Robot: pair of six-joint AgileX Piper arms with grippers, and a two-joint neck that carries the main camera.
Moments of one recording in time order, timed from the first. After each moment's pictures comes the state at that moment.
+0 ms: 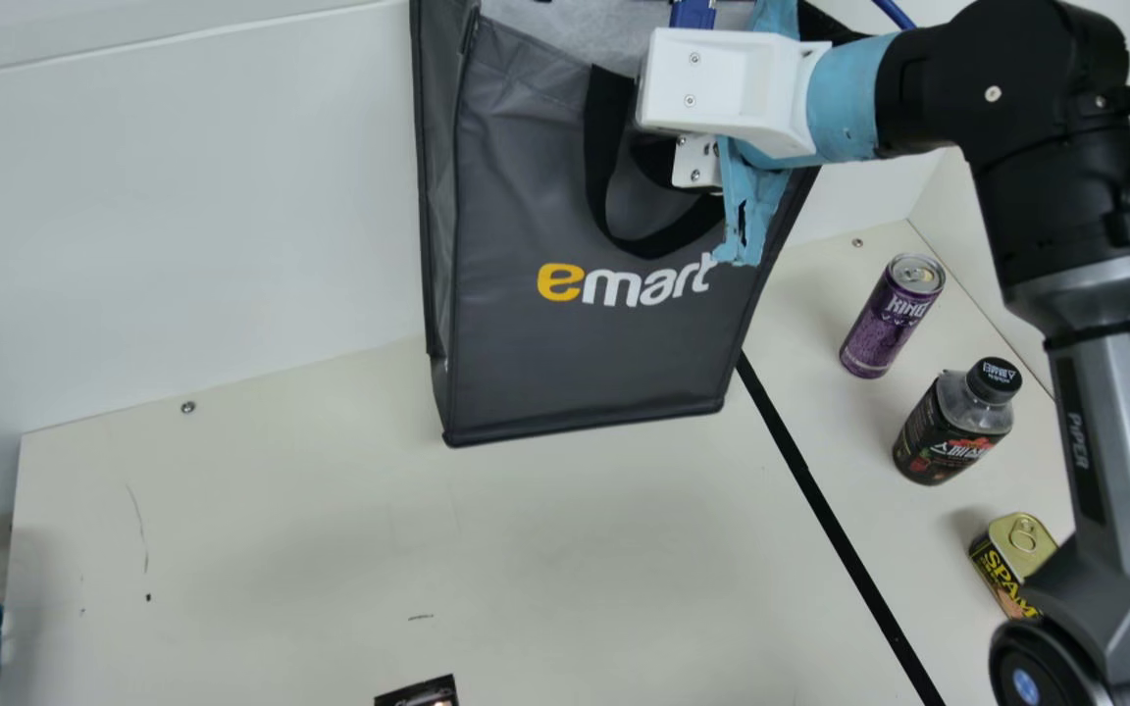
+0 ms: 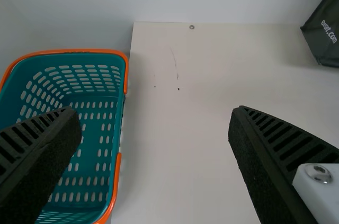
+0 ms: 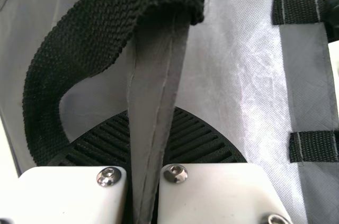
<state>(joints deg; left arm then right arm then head) -1.7 43.3 -69.0 -1.5 69.5 0.0 -6.1 100.2 -126.5 24.9 70.0 -81.3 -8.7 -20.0</state>
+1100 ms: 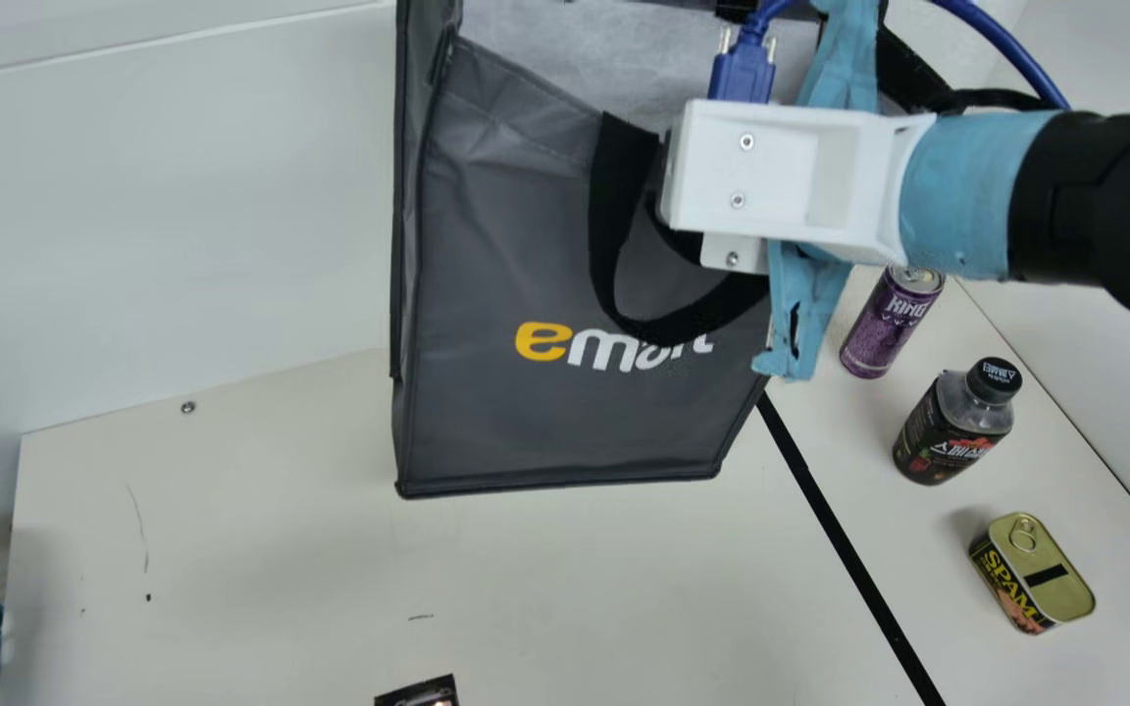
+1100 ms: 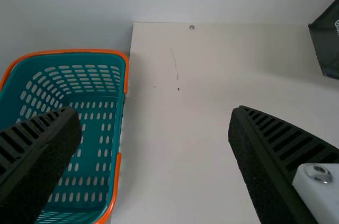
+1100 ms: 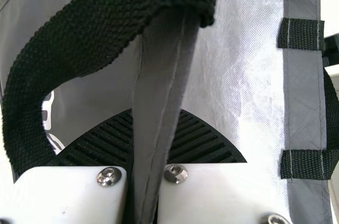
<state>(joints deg) -1.7 43.3 -69.0 -1.5 69.5 0.0 1.8 80.4 -113.0 18.1 69.9 -75.3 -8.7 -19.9</state>
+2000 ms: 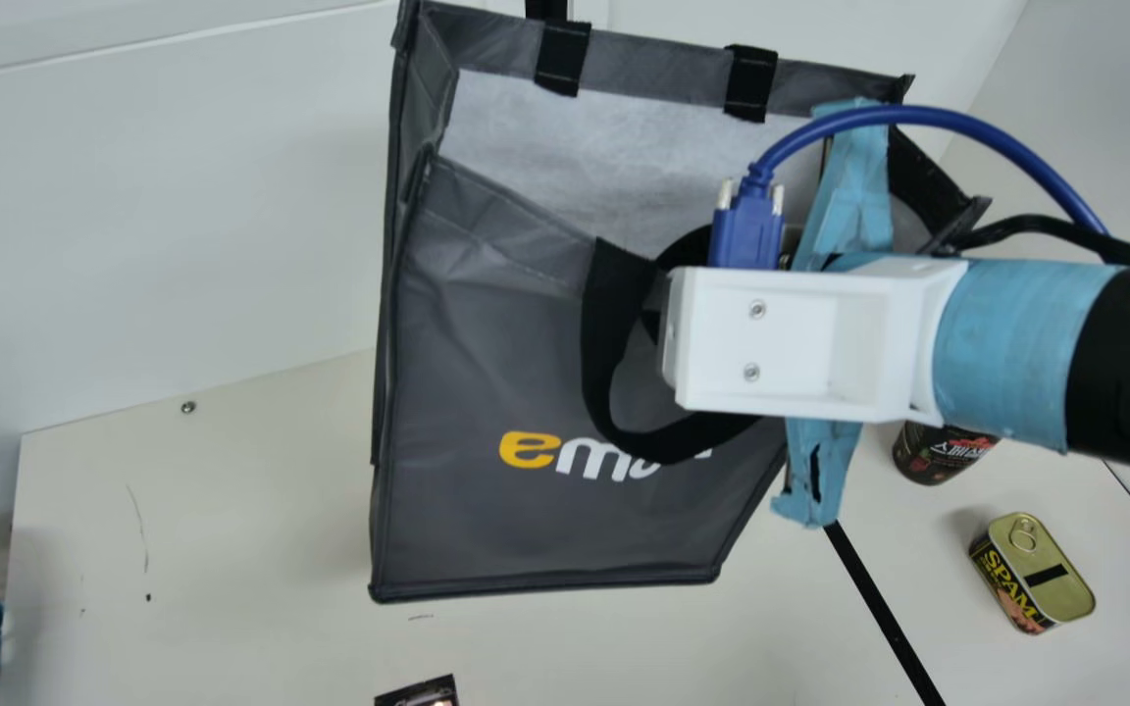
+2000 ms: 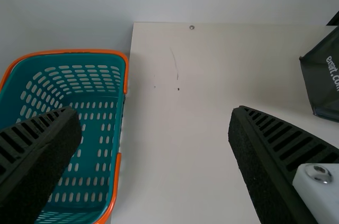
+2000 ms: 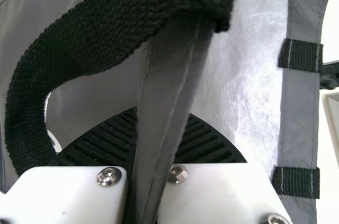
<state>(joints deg) -1.7 43.3 -69.0 -1.5 69.5 0.0 11.3 70.4 -102.2 12.1 69.8 -69.4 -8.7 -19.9</state>
